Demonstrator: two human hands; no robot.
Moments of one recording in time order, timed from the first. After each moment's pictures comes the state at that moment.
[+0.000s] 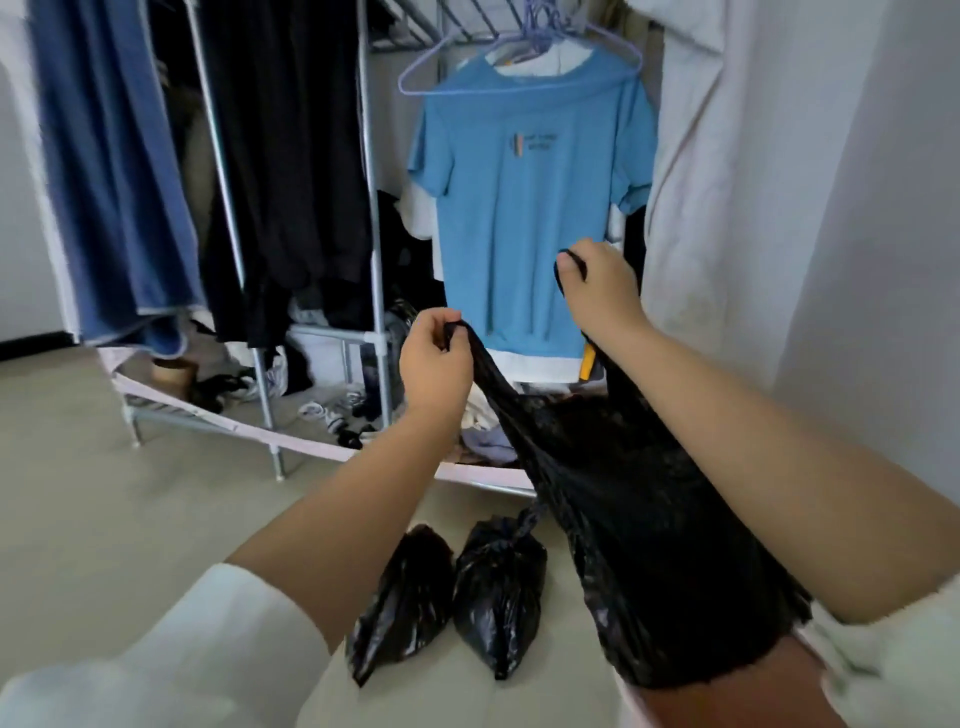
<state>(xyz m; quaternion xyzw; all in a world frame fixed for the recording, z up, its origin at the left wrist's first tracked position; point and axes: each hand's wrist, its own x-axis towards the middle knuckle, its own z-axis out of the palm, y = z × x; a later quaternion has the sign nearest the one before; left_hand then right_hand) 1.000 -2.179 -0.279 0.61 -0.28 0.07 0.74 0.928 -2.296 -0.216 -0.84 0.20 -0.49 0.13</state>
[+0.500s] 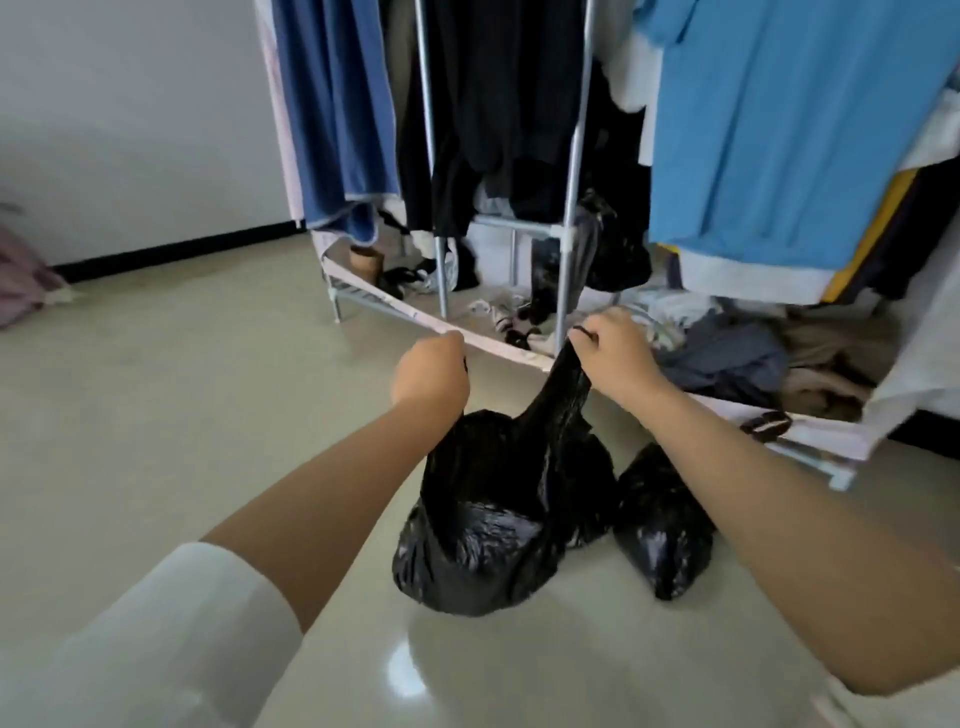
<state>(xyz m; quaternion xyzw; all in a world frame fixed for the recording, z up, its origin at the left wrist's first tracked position) 1.105 -2.007 -0.383 0.95 -0.17 0.09 0.23 1.059 -2.168 -0.380 -0.93 0.14 -0.23 0.26</state>
